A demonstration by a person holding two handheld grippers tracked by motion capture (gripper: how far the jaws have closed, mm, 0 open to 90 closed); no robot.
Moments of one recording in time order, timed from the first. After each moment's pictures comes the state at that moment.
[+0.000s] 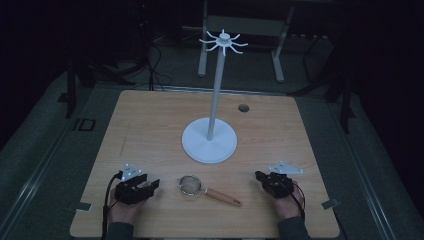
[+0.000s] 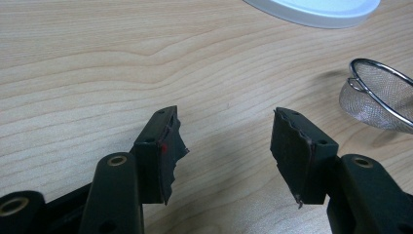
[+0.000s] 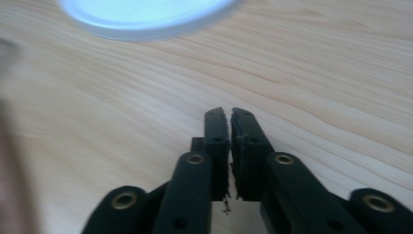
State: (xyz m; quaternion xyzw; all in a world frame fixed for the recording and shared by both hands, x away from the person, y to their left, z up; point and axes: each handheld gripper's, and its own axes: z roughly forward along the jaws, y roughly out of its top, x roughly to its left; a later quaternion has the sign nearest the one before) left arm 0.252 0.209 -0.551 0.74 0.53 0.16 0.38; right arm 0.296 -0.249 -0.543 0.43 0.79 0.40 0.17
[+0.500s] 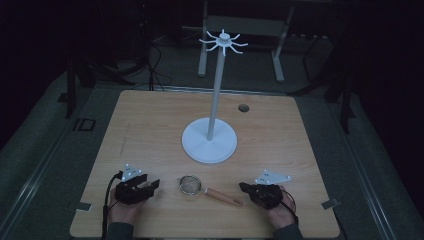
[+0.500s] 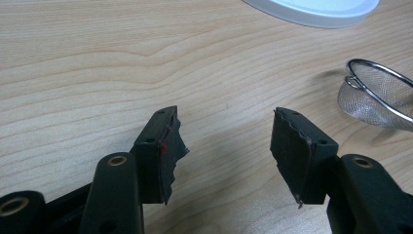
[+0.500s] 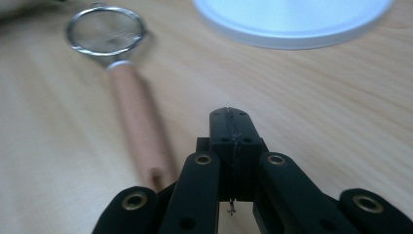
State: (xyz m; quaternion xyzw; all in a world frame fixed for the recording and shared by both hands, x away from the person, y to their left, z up) left arm 0.252 0.208 -0.551 0.74 0.53 0.16 0.38; right arm 0.268 -0.213 -0.535 0.33 0.84 0.42 0.11
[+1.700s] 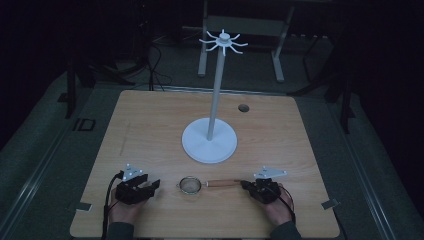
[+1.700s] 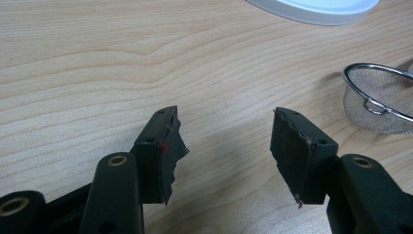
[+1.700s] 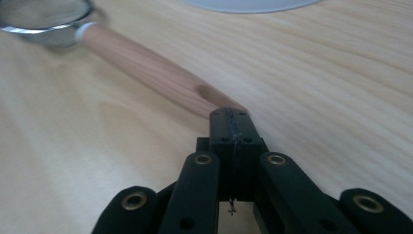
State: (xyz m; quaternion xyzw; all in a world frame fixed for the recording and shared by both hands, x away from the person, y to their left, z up) left arm 0.253 0.207 -0.552 0.74 0.53 0.16 0.38; right arm 0.292 -0.219 -0.557 0.39 0.83 0.39 0.10
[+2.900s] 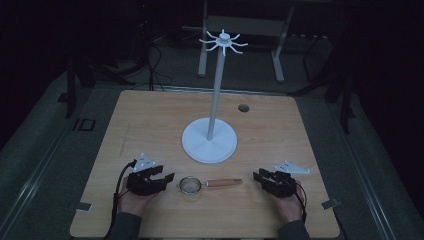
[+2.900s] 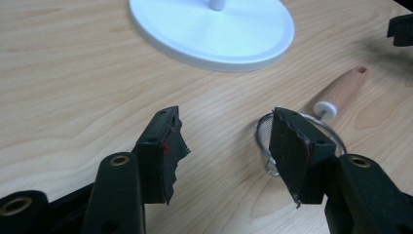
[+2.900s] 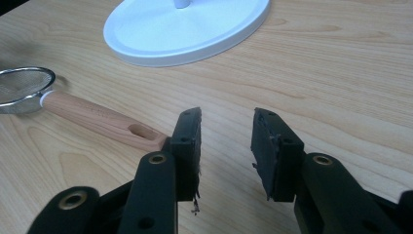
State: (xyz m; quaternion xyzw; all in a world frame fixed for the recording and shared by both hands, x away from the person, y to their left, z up) left arm 0.269 0.171 -0.511 0.77 0.46 0.14 0.42; right arm 0.299 -0.262 -0.543 0.44 0.76 0.45 0.14
